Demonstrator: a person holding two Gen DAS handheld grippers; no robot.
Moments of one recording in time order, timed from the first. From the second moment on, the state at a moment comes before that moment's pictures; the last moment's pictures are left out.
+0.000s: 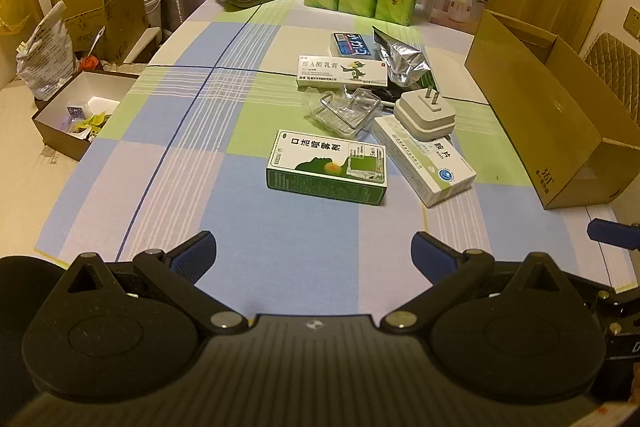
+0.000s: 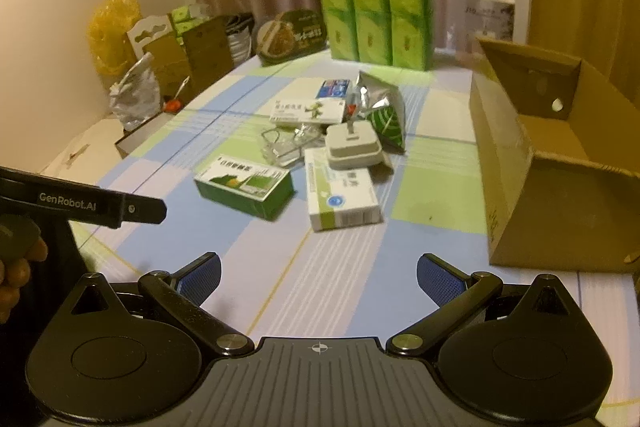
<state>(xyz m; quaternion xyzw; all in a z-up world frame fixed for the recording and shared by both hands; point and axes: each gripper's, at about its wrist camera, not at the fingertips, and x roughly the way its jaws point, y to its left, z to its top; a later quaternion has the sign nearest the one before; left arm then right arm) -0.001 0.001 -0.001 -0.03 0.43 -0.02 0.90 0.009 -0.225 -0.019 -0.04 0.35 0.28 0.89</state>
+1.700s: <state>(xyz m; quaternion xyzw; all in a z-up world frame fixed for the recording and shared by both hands) 0.050 0.010 0.004 0.19 0.37 -0.21 0.89 0.062 -0.194 -0.031 -0.09 0.39 0.30 0.87</state>
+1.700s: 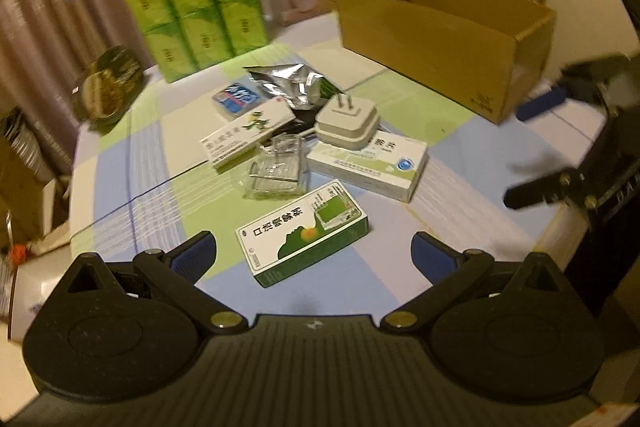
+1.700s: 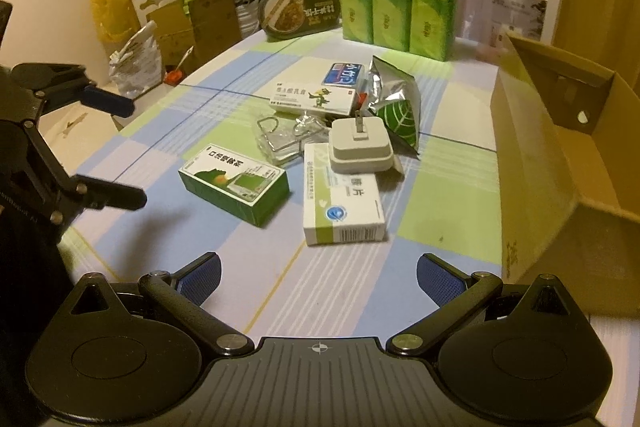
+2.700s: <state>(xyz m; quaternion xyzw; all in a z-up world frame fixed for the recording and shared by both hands) 0.157 0.010 -0.085 0.32 0.42 -0.35 0.77 0.148 -0.160 -0.085 -0.12 0.43 0.32 0.83</state>
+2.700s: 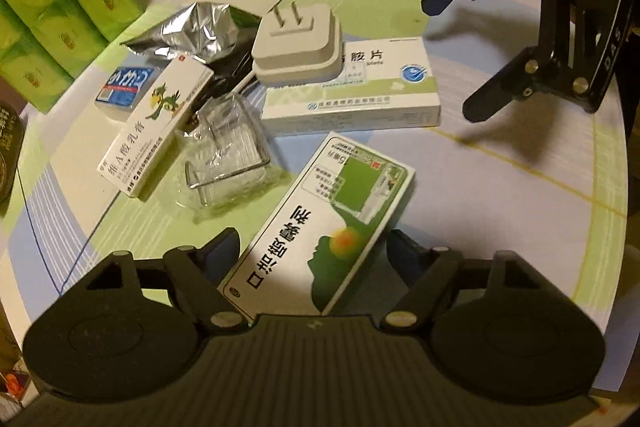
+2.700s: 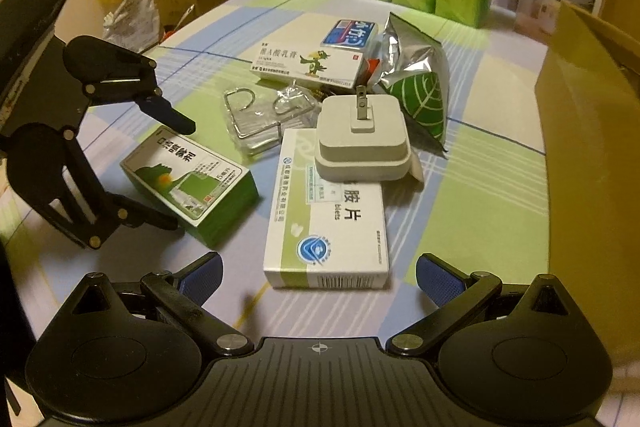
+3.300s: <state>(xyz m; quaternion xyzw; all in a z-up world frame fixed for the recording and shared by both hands) 0.139 0.005 -0.083 0.21 0.49 -0.27 0.80 0.142 -0.172 -0.089 -0.15 0.47 0.34 0.80</state>
